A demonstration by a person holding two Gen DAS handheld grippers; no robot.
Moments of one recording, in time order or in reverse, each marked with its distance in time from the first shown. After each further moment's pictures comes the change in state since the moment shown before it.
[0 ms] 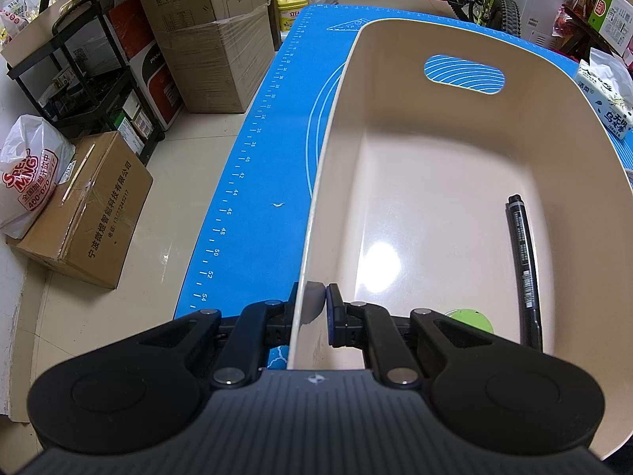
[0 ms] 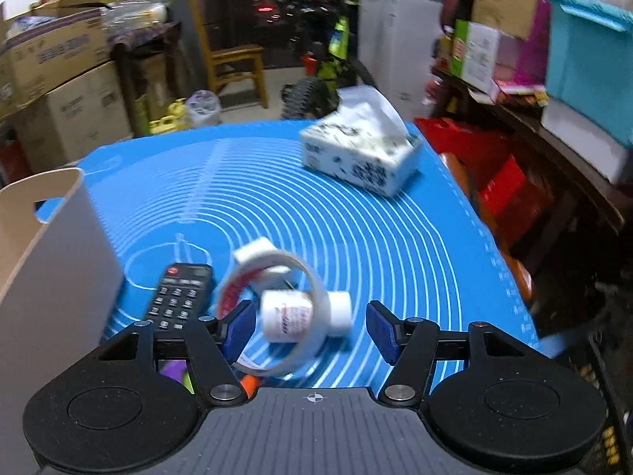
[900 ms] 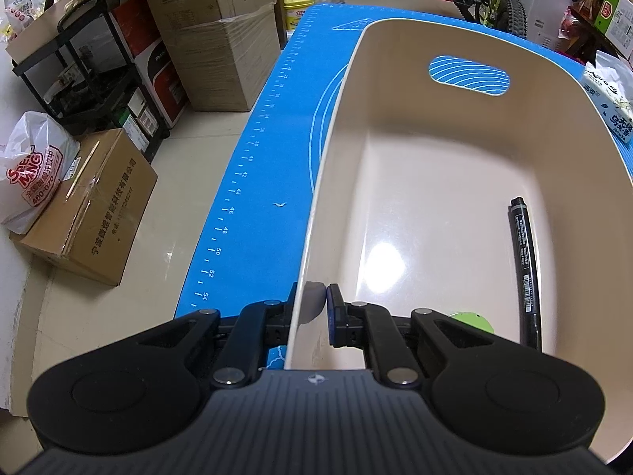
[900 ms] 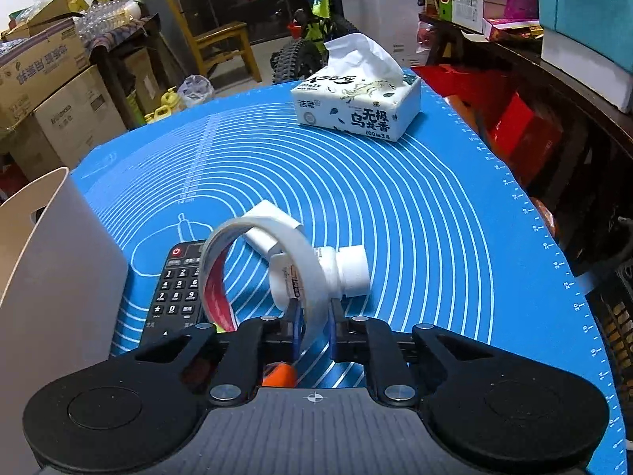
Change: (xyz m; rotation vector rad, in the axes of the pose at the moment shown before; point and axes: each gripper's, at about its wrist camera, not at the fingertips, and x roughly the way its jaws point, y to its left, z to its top) left arm 0.000 -0.003 0.001 -0.015 0.003 0.018; right arm 0.012 -0.005 -0.008 0.123 0.106 0.069
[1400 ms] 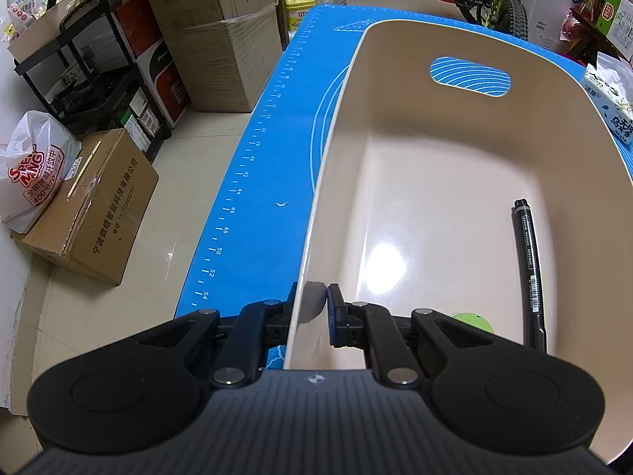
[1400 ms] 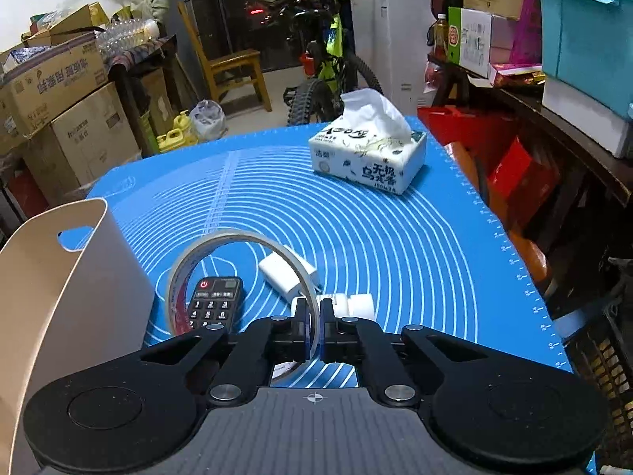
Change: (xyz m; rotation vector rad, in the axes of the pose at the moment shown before) left arm 0.000 0.000 0.000 -0.005 -0.002 0.001; right arm -0.038 0.012 0.013 -0.048 -0.099 -0.006
